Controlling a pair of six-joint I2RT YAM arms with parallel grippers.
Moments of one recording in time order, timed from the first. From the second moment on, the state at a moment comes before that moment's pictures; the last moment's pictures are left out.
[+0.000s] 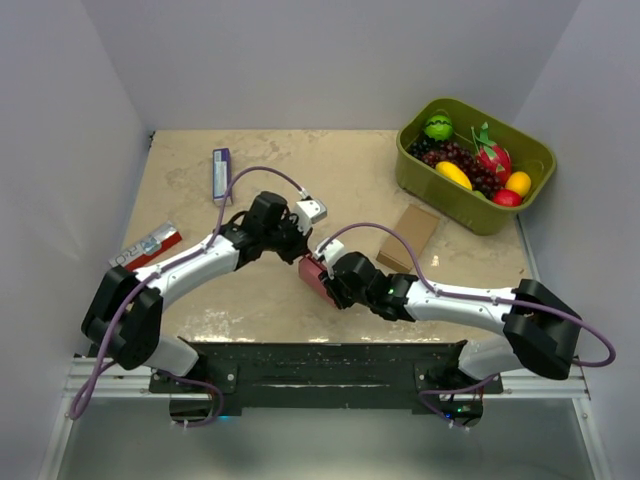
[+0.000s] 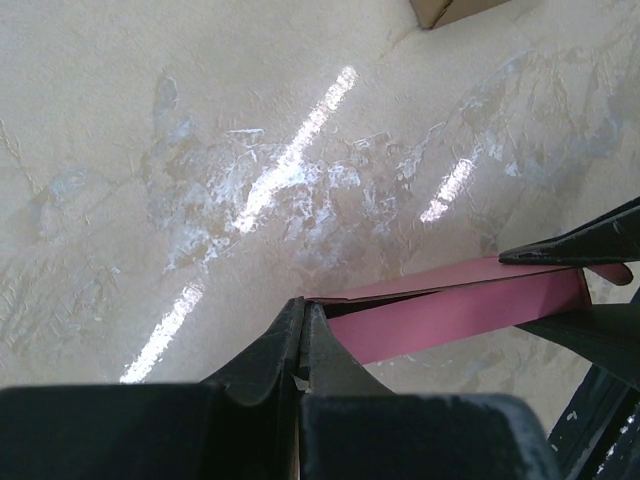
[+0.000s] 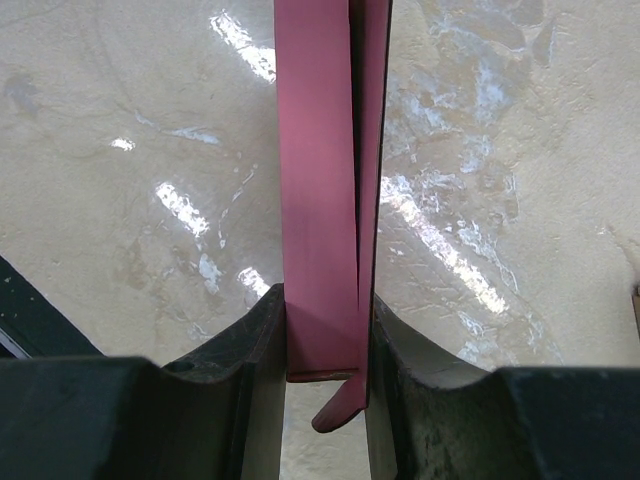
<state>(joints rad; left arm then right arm) -0.60 1.46 0.93 -0.22 0.33 0.17 1.03 1.37 0.71 -0.08 0.20 0.18</state>
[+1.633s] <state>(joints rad) -0.70 1.32 0.68 0.08 0.14 -0.02 1.02 1.35 0.71 -0.12 0.21 0.19</state>
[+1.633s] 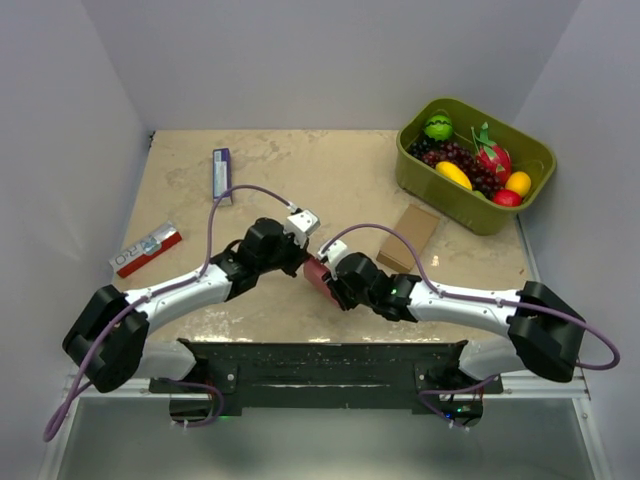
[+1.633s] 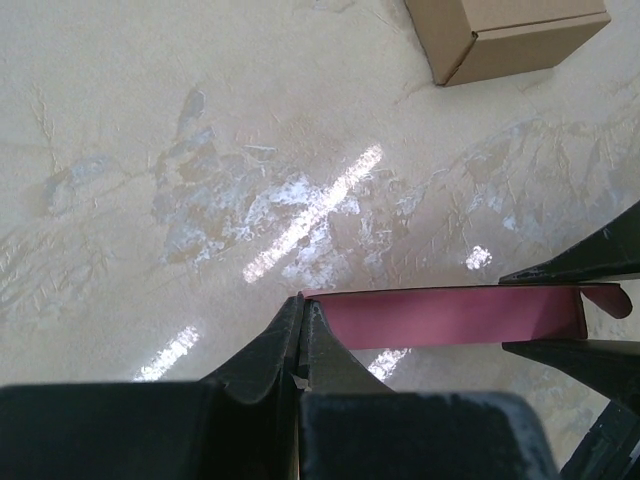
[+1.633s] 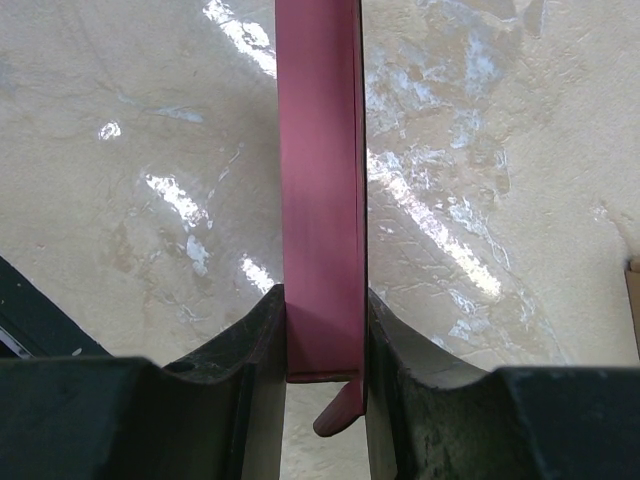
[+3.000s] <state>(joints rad) -0.73 1.15 0.33 0.52 0.04 -0.25 0.97 1.26 0.63 -0.08 0.01 0.08</state>
